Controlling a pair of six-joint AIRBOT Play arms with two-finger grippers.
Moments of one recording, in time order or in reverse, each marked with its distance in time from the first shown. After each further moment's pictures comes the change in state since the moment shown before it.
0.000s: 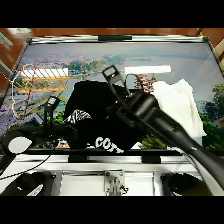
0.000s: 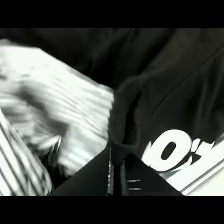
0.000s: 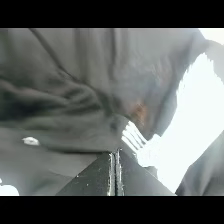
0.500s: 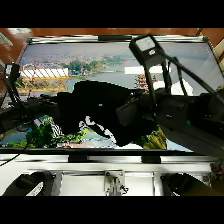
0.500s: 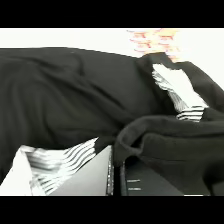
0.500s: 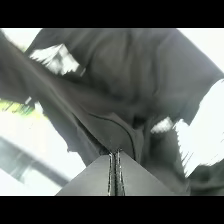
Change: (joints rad) left arm 0.166 -0.005 0.263 0.032 -0.041 0.000; right arm -0.001 0.237 0.089 0.191 -0.137 -0.031
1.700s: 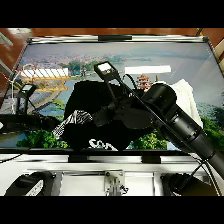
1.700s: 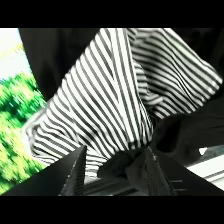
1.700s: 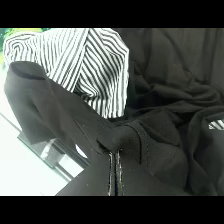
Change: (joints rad) left arm 0.175 -0.045 -0.030 0.122 -0.417 0.063; right arm 0.000 -0.219 -0.027 0.212 0.131 -0.045
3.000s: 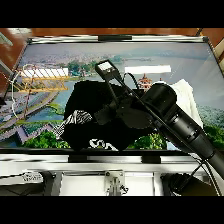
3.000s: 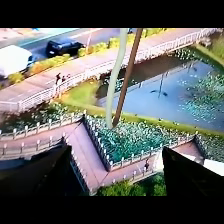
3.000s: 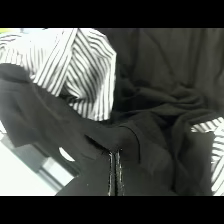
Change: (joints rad) left arm 0.822 -0.767 0.658 0.060 -0.126 0.290; right arm 0.000 0.000 0.000 -0.069 0.000 -0.015
